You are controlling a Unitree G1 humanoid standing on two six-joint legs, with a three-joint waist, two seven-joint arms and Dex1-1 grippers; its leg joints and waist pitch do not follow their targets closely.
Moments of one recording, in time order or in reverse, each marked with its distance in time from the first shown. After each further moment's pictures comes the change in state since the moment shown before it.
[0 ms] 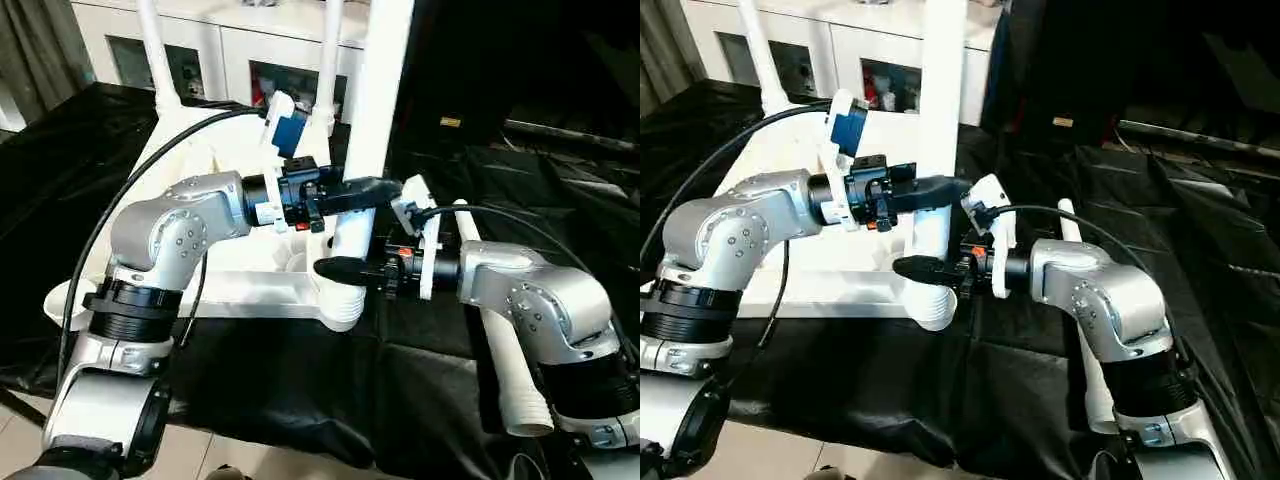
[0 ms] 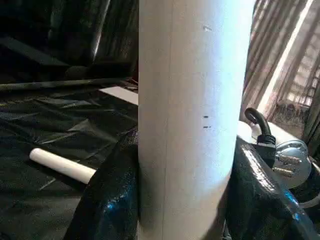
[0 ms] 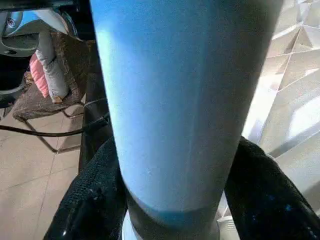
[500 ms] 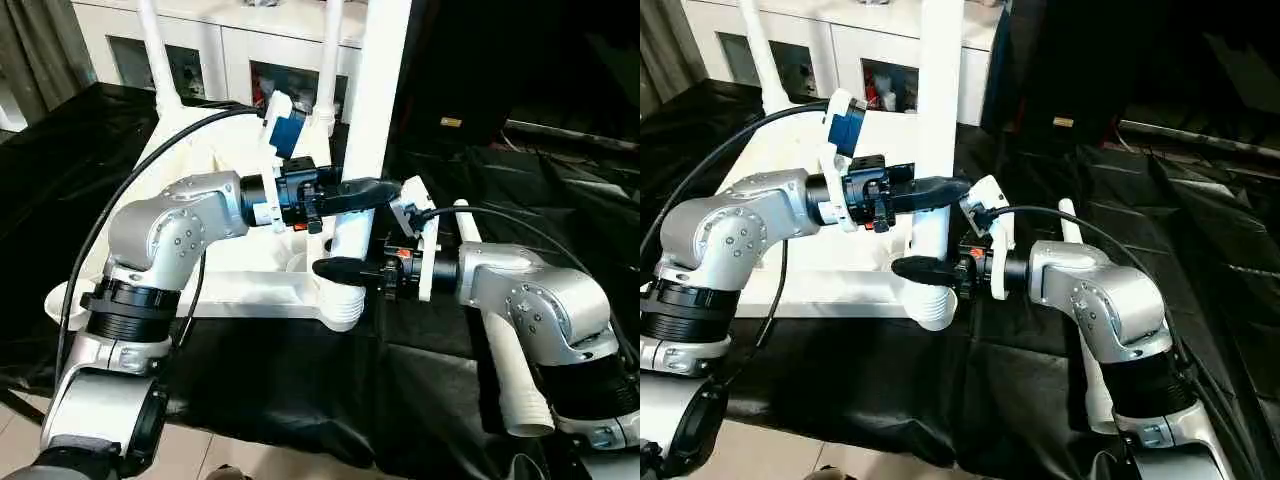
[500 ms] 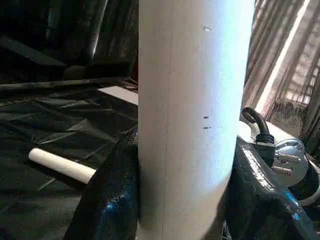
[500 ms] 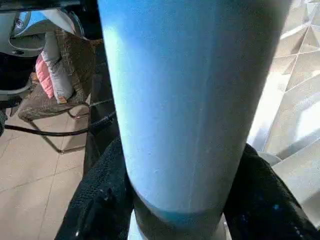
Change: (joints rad) left arm 0.000 0.005 0.000 0.000 0.001 -0.001 -0.010; right arm 0.003 0.001 0.003 -0.002 0.010 0.000 0.002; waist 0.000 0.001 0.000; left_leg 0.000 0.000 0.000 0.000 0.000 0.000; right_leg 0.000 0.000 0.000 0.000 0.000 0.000
